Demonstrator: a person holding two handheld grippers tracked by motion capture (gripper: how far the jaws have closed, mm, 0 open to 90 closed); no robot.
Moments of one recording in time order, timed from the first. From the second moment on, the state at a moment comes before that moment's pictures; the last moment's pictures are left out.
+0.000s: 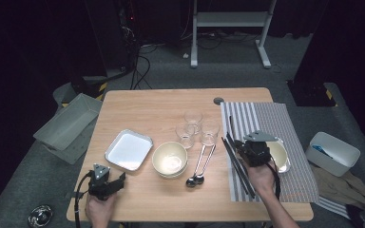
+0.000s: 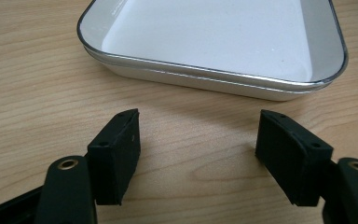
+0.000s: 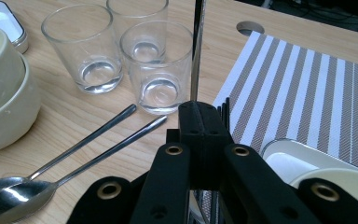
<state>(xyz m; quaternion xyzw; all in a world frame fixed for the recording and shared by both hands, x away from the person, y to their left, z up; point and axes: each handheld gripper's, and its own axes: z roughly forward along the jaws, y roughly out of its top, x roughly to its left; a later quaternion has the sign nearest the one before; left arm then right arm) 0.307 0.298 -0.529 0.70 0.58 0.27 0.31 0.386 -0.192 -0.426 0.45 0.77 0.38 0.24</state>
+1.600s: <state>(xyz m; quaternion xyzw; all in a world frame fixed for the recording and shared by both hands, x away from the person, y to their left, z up) 0.307 0.298 -0.529 0.70 0.58 0.27 0.31 0.380 -0.225 -0.401 0.46 0.74 0.41 0.26</state>
